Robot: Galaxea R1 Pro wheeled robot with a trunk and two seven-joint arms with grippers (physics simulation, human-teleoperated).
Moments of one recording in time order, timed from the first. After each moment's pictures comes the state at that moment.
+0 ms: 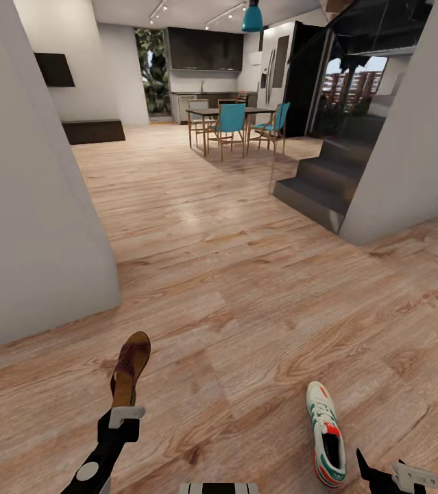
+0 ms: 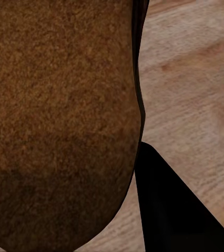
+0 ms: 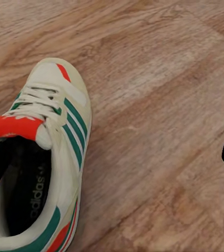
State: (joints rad) left arm -0.37 0.04 0.02 -0.51 -0.02 -0.30 0.00; right arm -0.30 -0.18 -0.70 -0.27 0.26 -0.62 0.28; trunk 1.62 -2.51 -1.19
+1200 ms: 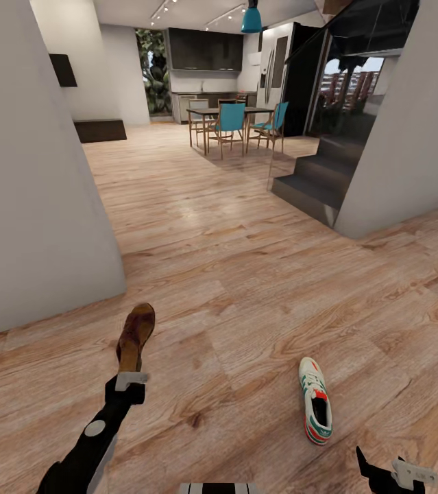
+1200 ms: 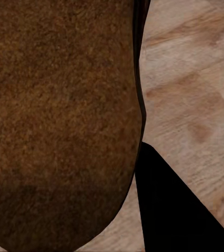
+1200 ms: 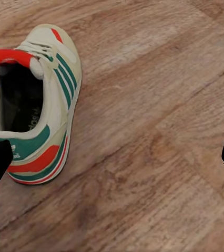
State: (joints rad) left arm -0.39 0.03 0.01 -0.76 -0.03 -0.11 -0.01; right arm -0.31 -0.18 -0.70 -0.28 0.26 -0.61 0.28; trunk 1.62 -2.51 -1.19
